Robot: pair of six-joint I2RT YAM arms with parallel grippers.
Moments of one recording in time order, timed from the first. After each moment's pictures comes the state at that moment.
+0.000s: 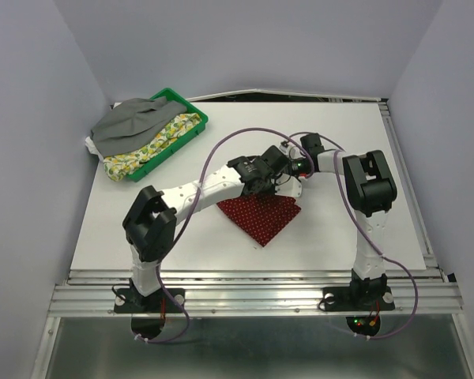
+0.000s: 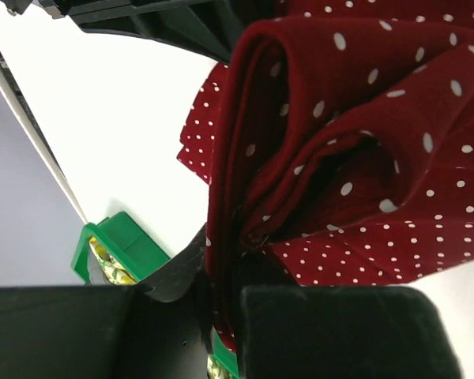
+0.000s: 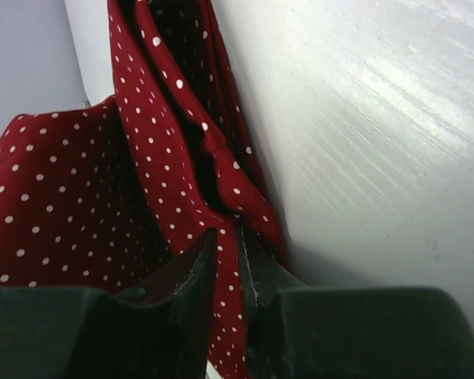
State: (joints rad) left arm -0.94 1.84 1.55 -0.70 -0.23 0.90; right arm 0.23 2.19 1.37 -0.25 -0.96 0.33
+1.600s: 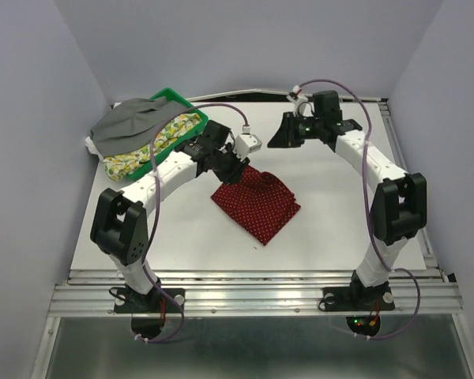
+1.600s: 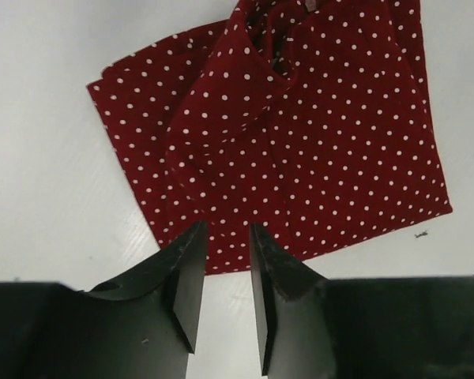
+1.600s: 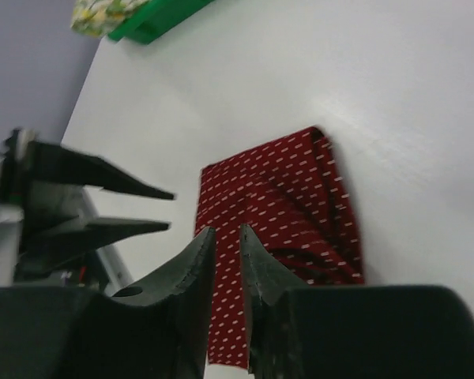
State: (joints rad) left arm -0.57 1.68 1.39 -0.60 0.32 0.34; right arm 0.24 1.83 1.58 -0.38 -0.75 0.26
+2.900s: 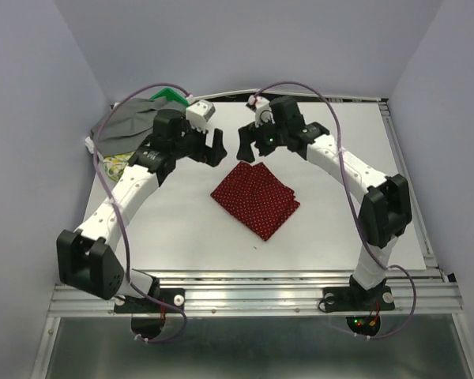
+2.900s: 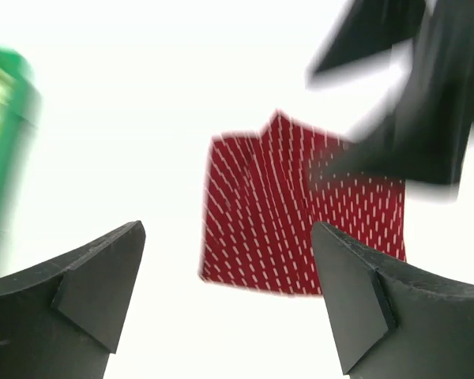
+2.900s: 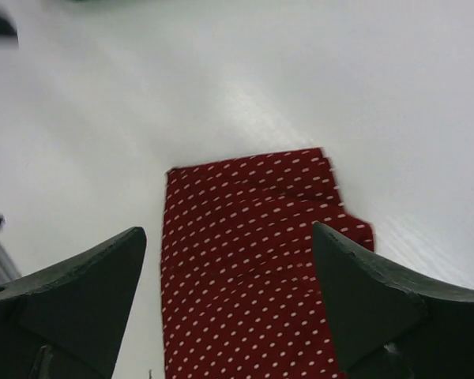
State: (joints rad) left arm -0.37 1.42 1.22 -0.35 0.34 0.01; right arm 0.51 1.88 1.69 -0.45 -0.38 0.07
